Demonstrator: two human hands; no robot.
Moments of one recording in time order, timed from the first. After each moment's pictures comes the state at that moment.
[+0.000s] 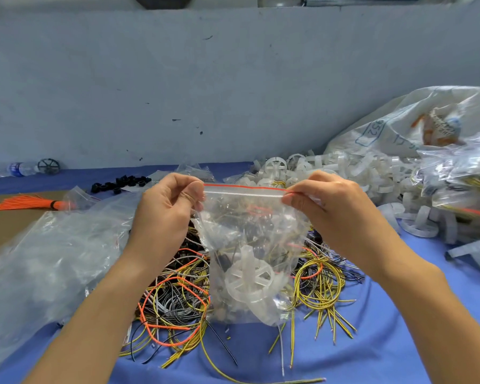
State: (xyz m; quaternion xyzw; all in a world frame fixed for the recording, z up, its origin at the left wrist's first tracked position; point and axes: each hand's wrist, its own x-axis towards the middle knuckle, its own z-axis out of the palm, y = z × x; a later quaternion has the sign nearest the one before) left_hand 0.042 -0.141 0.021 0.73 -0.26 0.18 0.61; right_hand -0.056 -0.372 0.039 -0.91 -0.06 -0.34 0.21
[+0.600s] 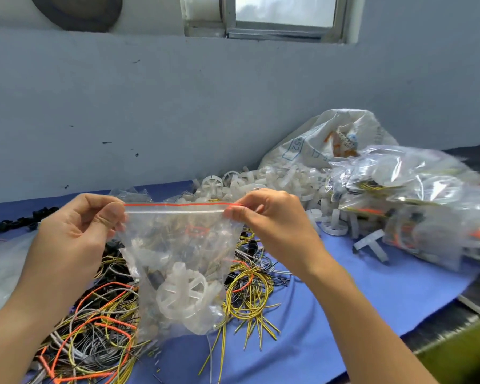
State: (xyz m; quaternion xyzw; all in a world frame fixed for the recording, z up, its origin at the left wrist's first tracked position) left_hand 0.053 -0.142 0.025 0.72 -0.31 0.25 0.56; right_hand -0.083 -0.397 0.047 -0.85 0.03 -0.35 0.39
